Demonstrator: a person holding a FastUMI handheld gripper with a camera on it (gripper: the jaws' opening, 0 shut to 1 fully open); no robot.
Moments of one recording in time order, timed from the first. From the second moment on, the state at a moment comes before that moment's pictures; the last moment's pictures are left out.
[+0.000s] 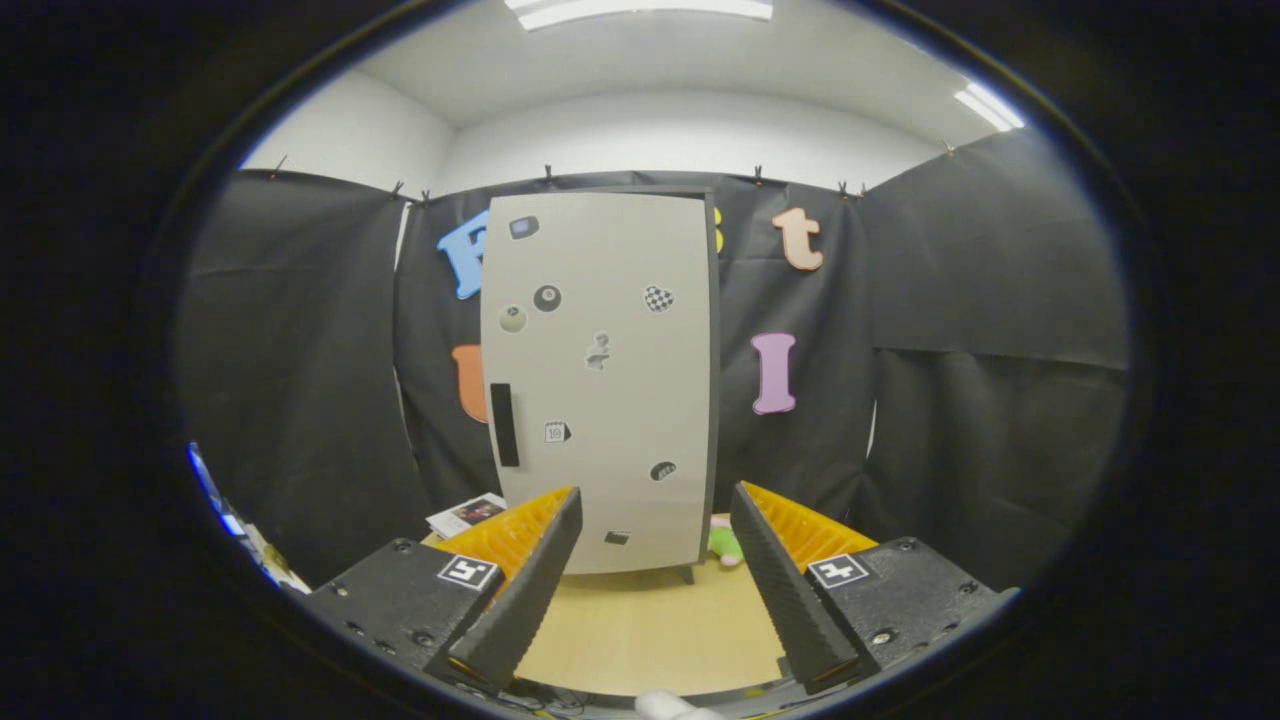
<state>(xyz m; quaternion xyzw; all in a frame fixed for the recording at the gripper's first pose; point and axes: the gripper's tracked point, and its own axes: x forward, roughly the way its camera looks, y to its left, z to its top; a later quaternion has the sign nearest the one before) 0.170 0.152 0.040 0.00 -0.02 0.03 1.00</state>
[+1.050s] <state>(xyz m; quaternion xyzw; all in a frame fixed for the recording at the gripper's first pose) 0.003 -0.003 0.026 0.00 -0.01 0.03 1.00</state>
